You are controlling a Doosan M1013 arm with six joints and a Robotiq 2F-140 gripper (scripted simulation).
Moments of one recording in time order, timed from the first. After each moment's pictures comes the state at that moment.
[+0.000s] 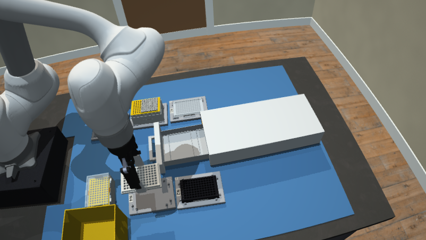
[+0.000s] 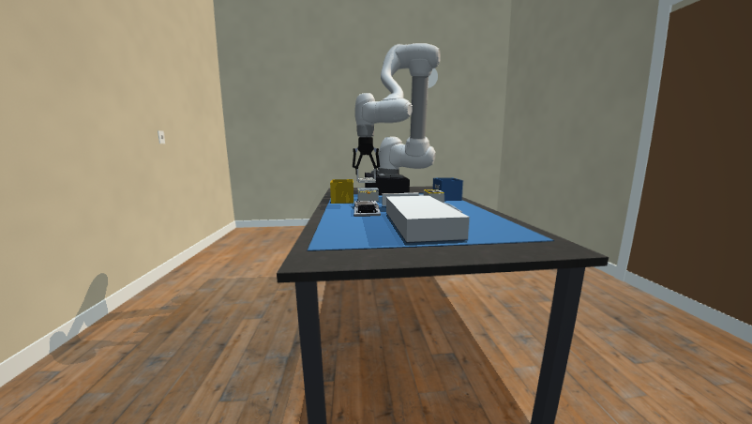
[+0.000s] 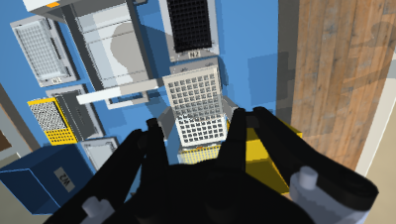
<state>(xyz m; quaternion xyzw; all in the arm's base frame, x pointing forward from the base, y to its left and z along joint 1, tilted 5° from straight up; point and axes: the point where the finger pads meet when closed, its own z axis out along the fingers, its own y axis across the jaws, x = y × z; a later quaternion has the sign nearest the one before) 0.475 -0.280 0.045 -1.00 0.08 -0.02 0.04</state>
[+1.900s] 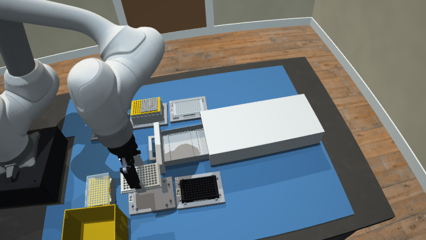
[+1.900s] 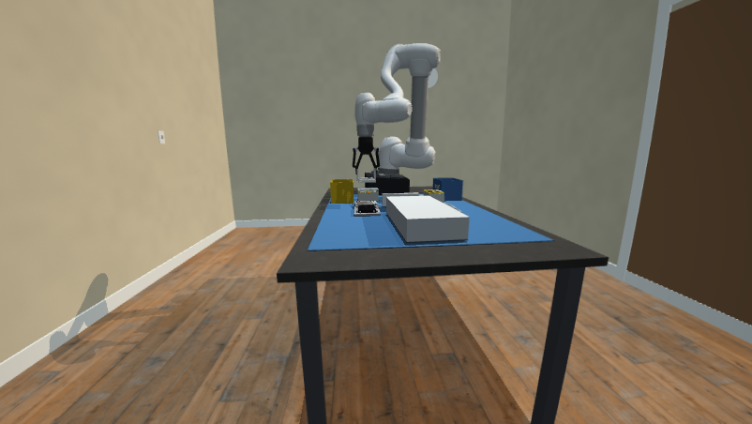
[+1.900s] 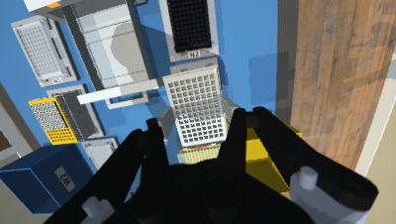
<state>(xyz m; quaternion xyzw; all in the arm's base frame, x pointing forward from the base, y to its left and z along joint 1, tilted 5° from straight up) 0.475 -0.281 0.047 -1.00 0.08 -0.02 0.04</state>
